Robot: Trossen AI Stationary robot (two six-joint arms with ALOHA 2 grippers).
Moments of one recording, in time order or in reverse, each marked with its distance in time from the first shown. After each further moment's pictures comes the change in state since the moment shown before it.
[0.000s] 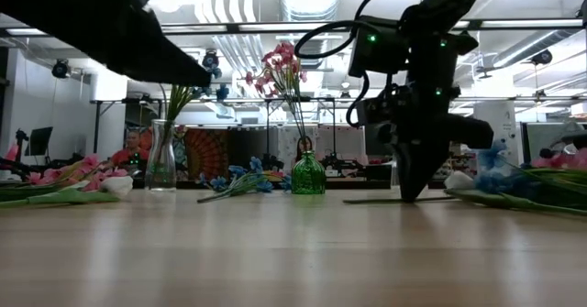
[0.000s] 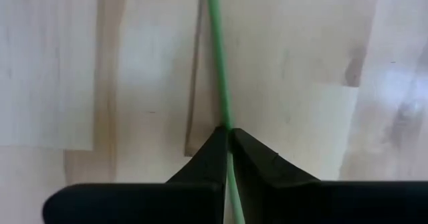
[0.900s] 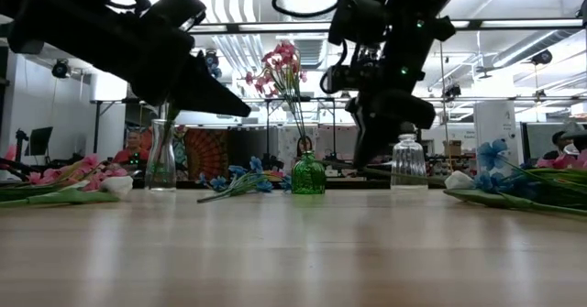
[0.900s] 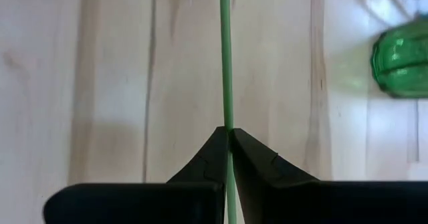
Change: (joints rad) left arm 0.092 0.234 0.057 0.191 0.061 0.079; right arm 0.010 -0.020 0.112 0.090 0.067 0.005
